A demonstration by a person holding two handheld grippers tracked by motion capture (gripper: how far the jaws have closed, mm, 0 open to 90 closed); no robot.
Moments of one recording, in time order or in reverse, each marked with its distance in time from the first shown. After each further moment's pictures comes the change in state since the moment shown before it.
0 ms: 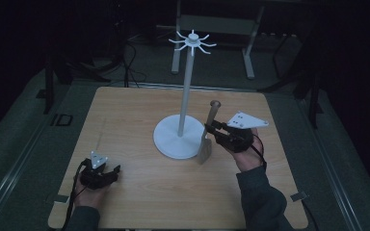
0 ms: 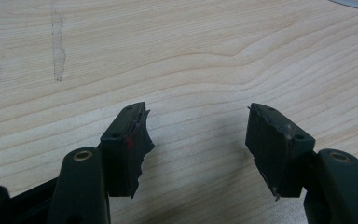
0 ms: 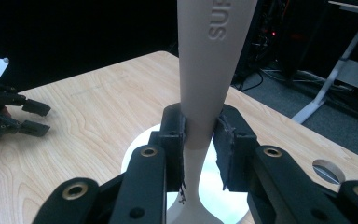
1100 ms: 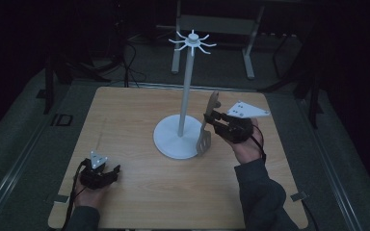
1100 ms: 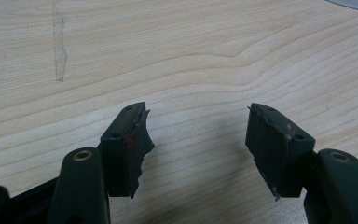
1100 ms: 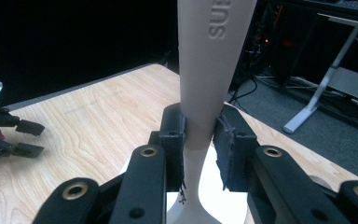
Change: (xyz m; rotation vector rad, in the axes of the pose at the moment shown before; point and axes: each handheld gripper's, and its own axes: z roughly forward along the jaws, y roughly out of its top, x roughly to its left) left arm 0.000 0.000 0.000 -0.002 0.001 0.000; right arm -0.004 0.028 0.002 -0.019 -0.020 0.006
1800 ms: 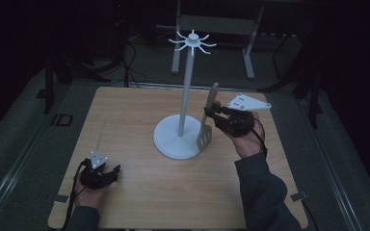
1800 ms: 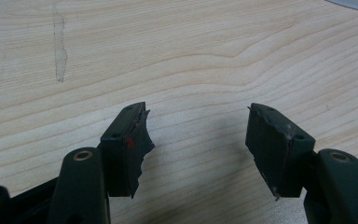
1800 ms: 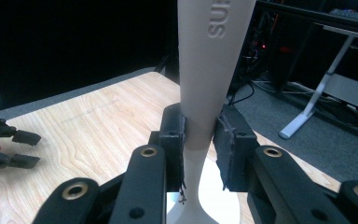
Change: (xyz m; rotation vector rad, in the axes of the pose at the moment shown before) left arm 0.000 0.000 0.000 -0.003 0.001 -0.002; right arm -0.005 0.019 0.000 -0.011 -0.008 -0.011
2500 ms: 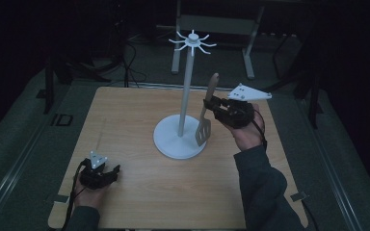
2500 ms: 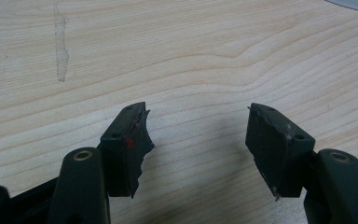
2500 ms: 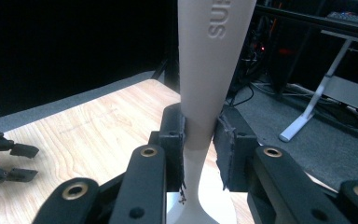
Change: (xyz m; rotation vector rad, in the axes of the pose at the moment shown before) left arm 0.001 0.000 0.000 0.001 0.001 -0.001; right arm -0.008 0.020 0.004 -0.004 0.000 0.011
